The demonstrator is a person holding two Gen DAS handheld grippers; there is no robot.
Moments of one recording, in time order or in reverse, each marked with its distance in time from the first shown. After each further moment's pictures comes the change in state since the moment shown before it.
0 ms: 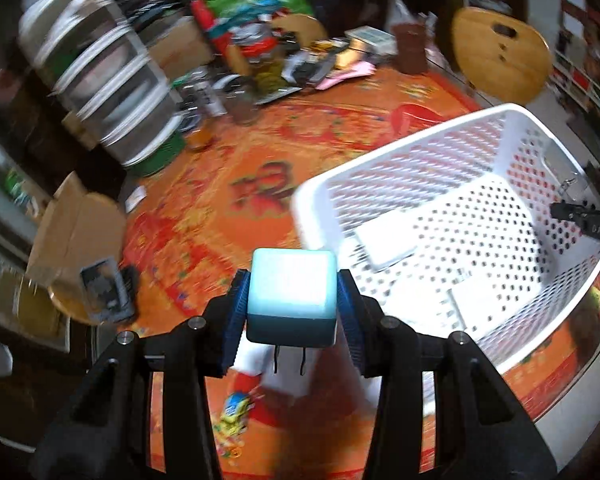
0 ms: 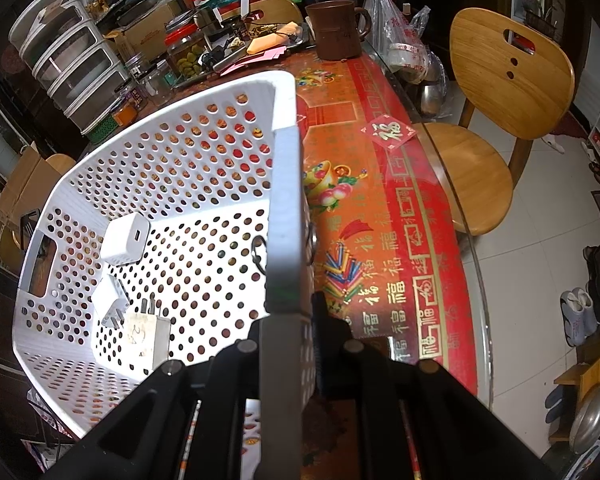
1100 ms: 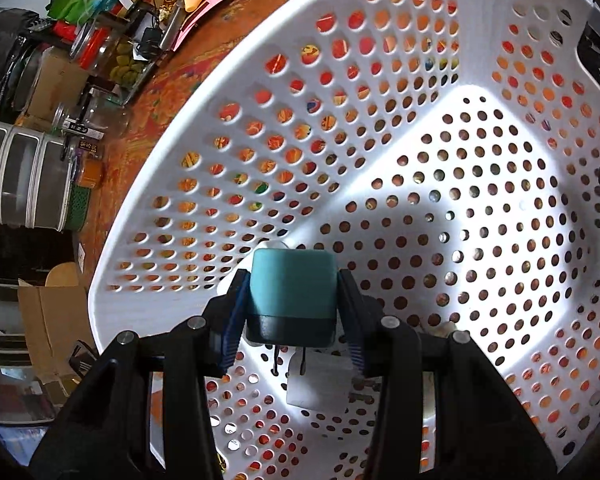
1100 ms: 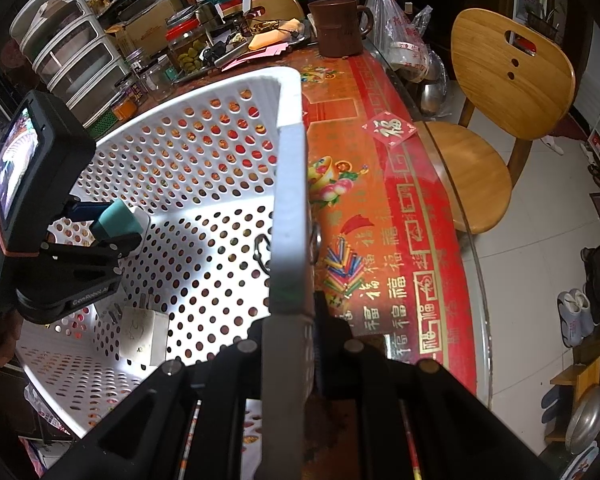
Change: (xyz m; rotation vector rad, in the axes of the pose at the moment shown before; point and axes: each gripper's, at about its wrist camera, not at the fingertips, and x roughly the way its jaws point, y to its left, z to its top) left arm 0.145 -0.161 0.062 0.370 0.279 0.003; right arm -0.001 0.003 -0.003 -0.015 0.013 -0.010
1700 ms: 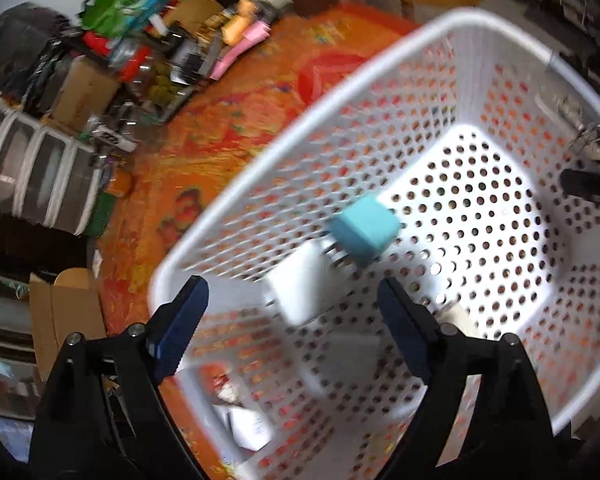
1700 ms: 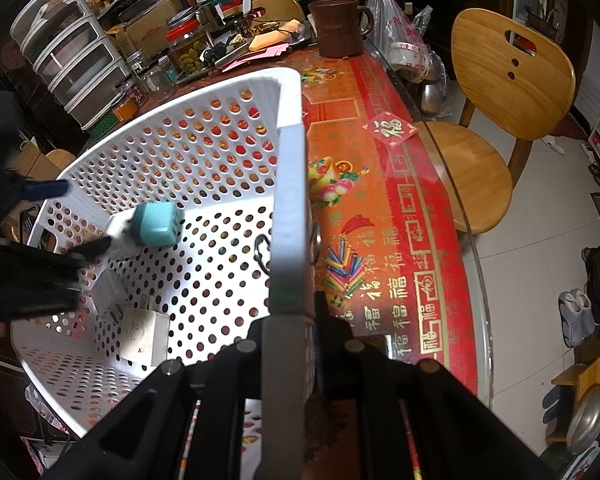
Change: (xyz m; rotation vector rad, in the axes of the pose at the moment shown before) left arm -0.060 0.043 -0.040 -0.064 -0.157 0.014; right arm -0.001 0.001 0.002 0.003 -0.002 0.003
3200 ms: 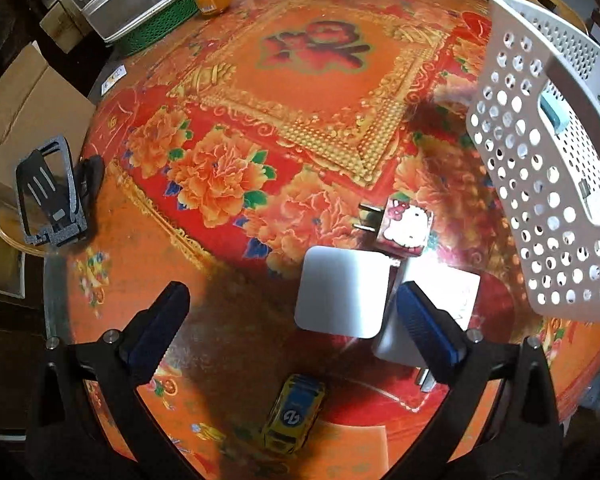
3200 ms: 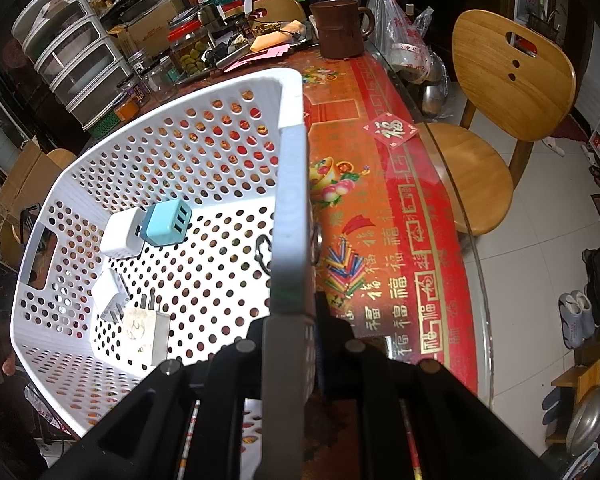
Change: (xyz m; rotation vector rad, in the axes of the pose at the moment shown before) left arm 0.094 0.156 -0.217 -0.428 0.107 -0.149; right arm -0.001 -0.001 -0.004 -0.004 -0.004 0.004
